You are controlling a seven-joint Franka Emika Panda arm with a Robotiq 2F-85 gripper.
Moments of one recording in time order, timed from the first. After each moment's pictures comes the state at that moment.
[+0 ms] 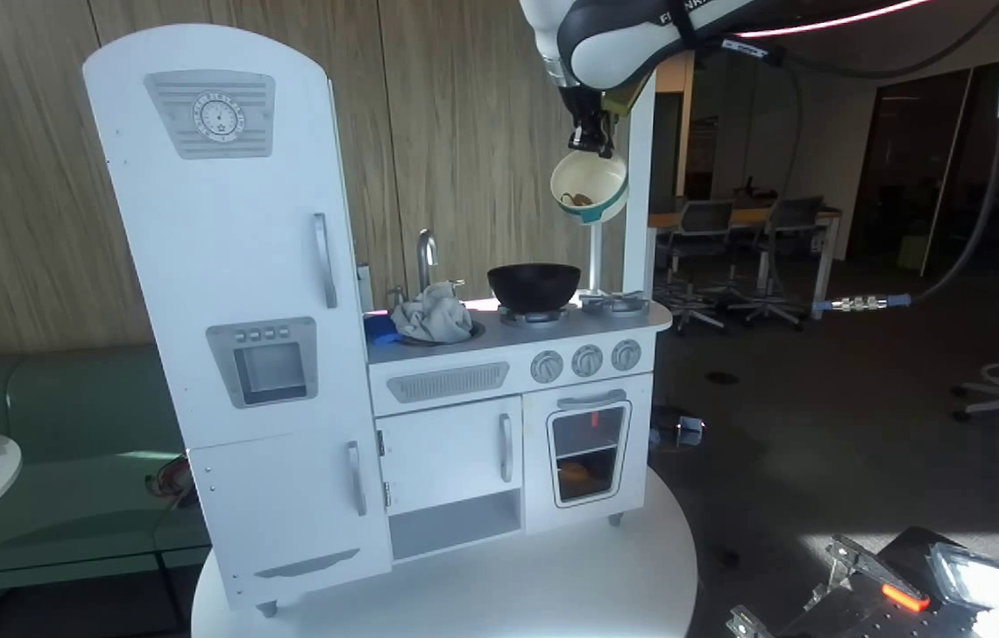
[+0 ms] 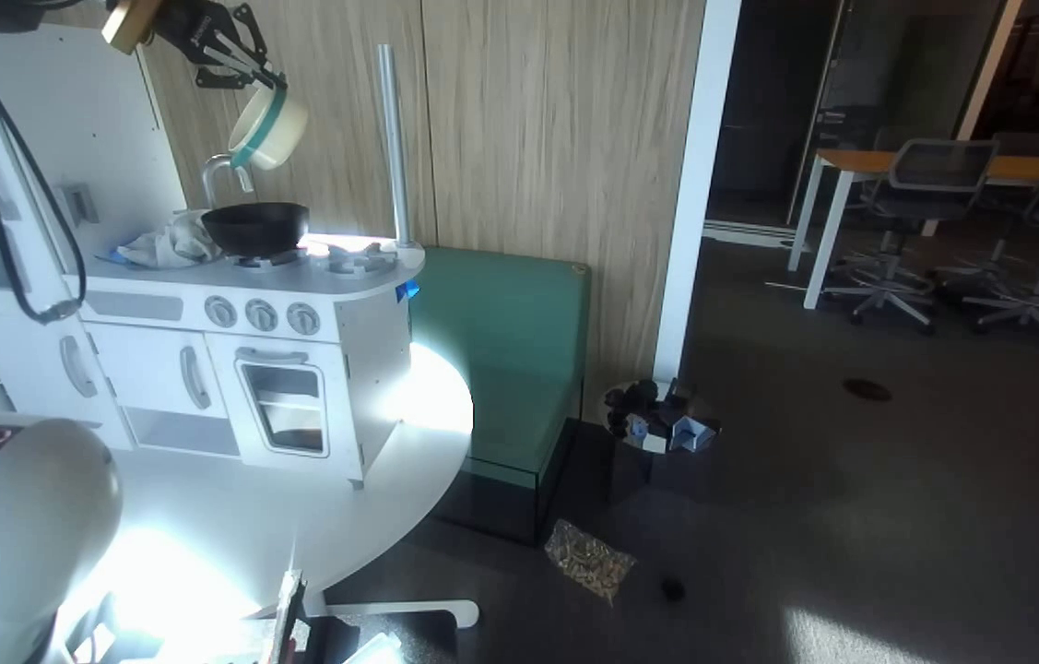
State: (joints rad) arm 0.16 -0.05 0.13 -1.73 -0.91 1.88 0.20
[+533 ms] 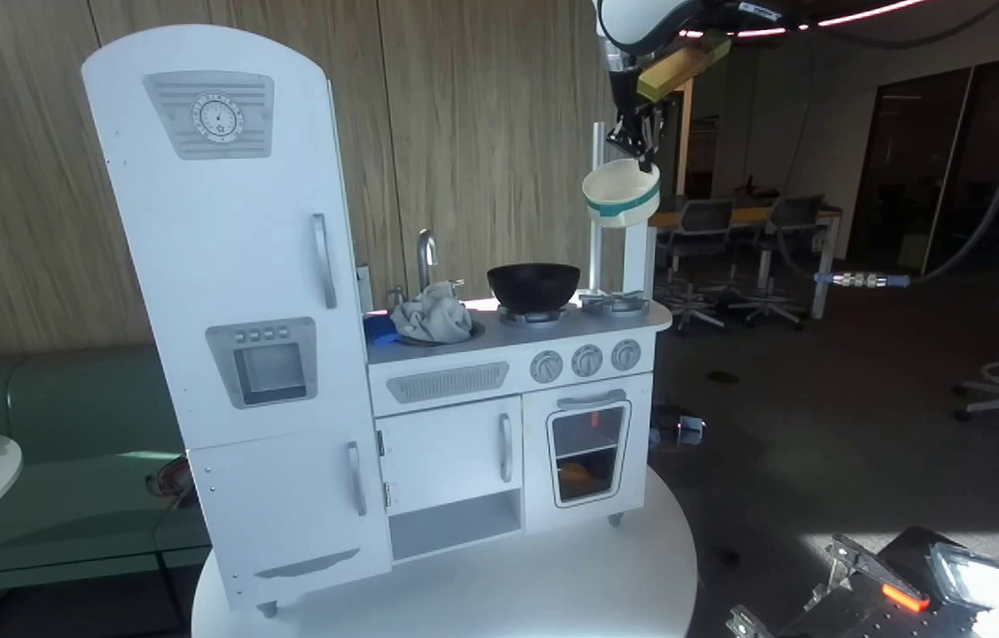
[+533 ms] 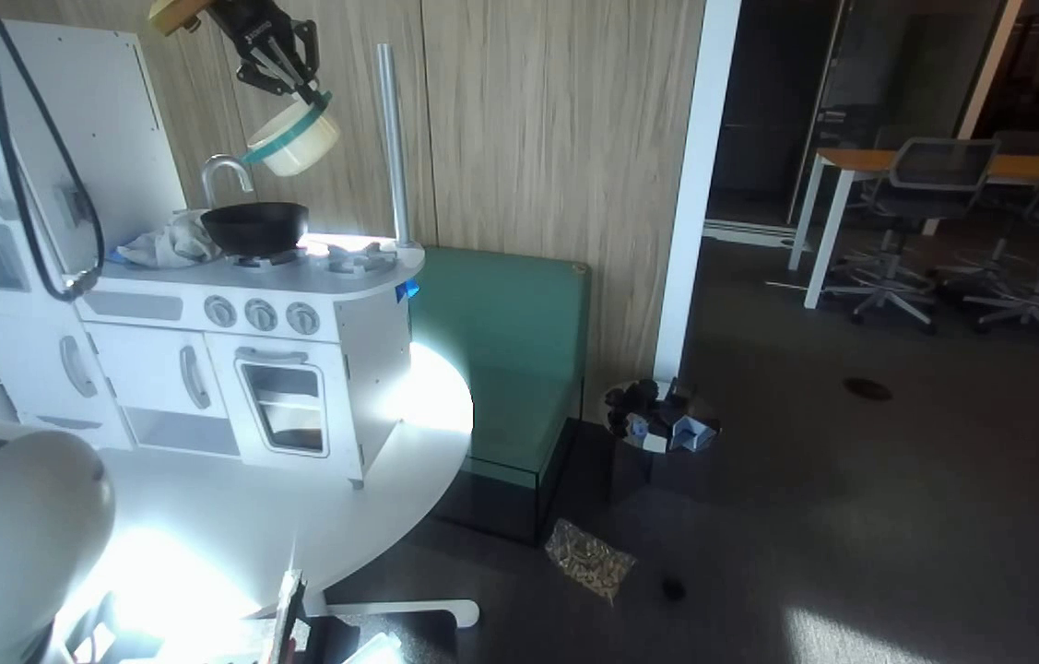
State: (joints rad) arm 0.05 -0.07 0.04 -1.70 -0.56 1.85 0.19
